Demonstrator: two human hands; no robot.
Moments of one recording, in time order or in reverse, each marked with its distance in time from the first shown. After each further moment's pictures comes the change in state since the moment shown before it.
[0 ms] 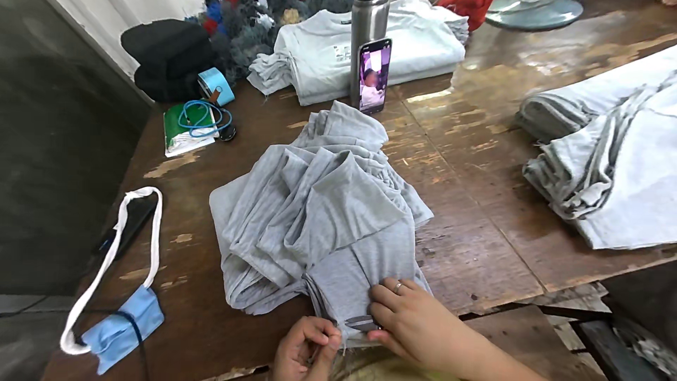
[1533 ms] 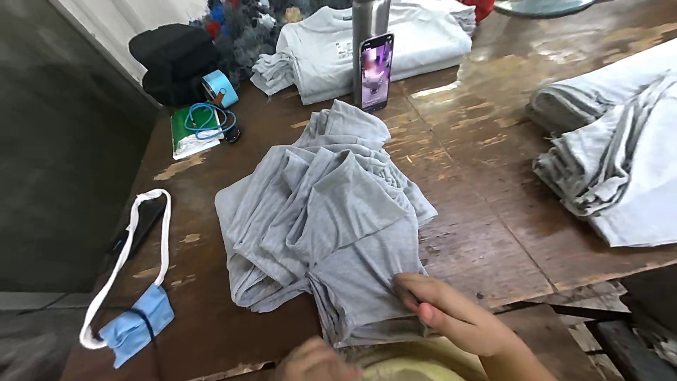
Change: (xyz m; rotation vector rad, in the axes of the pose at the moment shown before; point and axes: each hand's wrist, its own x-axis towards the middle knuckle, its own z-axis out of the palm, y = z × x) left_hand 0.001 0.047 -0.024 0.549 -0.482 0.179; right_hand -0.011 0.035 -0.018 0.915 0.119 0.001
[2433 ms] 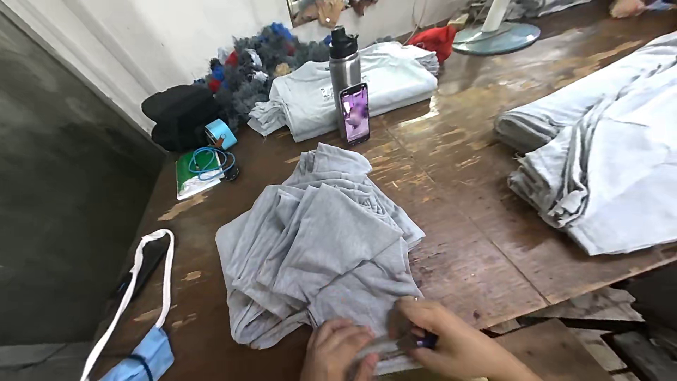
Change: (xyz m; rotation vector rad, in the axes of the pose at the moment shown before) left_hand 0.050 -0.024 0.042 0.206 0.233 -0.001; right_hand -0.021 0.019 0.007 -0.224 0.063 0.006
